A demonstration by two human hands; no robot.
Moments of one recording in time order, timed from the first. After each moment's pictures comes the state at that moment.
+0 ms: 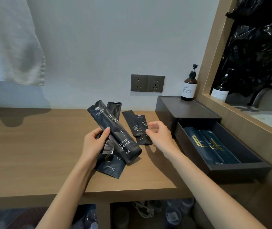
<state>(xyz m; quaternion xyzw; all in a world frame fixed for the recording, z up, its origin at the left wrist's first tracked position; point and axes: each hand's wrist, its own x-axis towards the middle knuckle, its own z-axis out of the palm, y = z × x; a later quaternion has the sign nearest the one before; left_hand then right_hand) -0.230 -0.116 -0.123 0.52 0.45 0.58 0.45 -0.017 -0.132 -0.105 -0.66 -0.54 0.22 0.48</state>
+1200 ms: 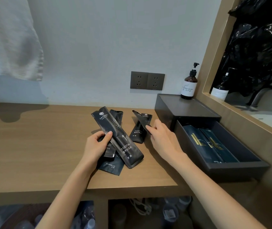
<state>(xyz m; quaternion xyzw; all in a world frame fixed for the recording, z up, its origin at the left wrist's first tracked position) -0.226 -0.122 -0.135 0.54 0.48 0.53 0.45 0.001 -0.145 -0.120 -0.62 -0.74 -0.18 0.20</state>
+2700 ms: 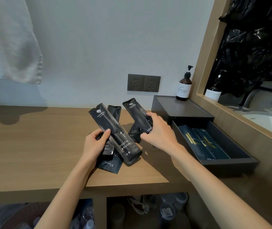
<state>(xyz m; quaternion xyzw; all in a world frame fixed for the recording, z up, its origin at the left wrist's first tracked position) -0.225 -0.122 -0.133 0.54 0.43 0.56 0.44 -0.016 -0.163 -0.074 -0.68 -0.66 0.03 0.30</state>
